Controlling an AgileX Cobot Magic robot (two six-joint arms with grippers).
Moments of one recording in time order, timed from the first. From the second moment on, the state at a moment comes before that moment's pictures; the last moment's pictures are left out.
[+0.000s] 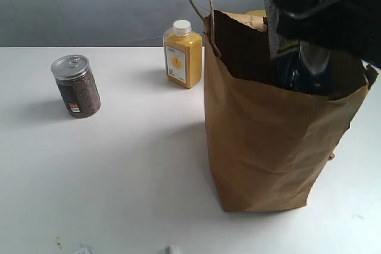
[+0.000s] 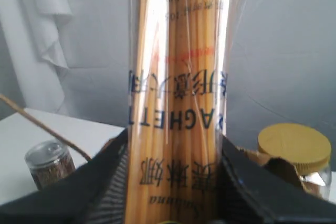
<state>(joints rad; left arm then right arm) 0.13 0.00 0.00 0.18 0.29 0.16 0.65 1.19 -0.68 -0.30 -0.38 0.41</state>
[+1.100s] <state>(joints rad) 0.13 0.00 0.00 0.18 0.29 0.16 0.66 1.05 -0.53 -0.14 -0.35 0.24</state>
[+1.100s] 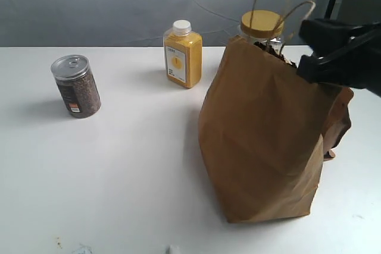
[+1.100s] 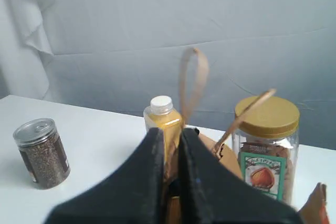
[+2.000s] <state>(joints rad) 0.13 0.00 0.00 0.18 0.29 0.16 0.35 0.02 0.00 -0.14 0.05 0.13</state>
